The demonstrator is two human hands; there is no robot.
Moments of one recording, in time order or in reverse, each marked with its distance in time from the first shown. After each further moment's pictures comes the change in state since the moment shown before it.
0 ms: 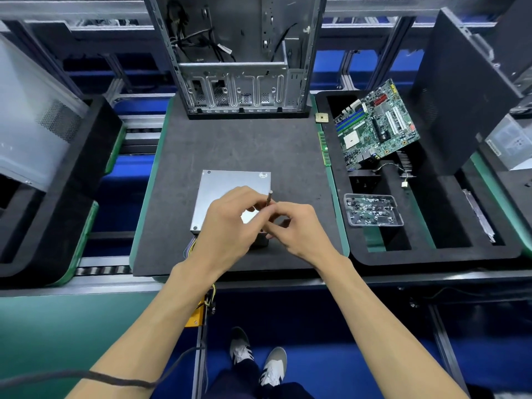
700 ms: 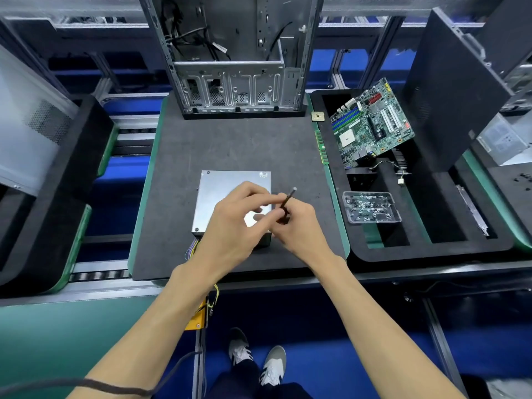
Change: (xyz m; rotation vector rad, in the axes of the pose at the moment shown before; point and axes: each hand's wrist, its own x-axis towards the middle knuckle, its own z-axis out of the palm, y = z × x) left_hand -0.002 -0.006 -0.004 -0.181 -0.057 -0.027; right_hand 0.003 -0.005 0.014 -0.079 0.144 0.054
